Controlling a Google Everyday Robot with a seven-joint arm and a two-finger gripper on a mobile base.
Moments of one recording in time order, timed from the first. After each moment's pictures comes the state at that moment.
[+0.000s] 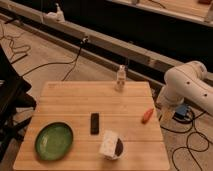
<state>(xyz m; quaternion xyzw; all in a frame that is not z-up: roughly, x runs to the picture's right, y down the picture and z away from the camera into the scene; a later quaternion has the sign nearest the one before) 0.288 0.107 0.683 -0.28 0.02 0.03 0.96</state>
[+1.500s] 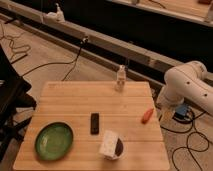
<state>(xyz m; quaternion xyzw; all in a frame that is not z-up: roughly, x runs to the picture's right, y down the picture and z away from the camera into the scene) 0.288 0.107 0.683 -0.28 0.02 0.03 0.96</state>
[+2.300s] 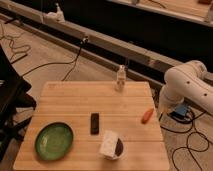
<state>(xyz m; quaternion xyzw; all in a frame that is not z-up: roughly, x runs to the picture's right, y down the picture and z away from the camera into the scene) 0.290 0.092 0.686 -0.27 0.03 0.03 0.96</state>
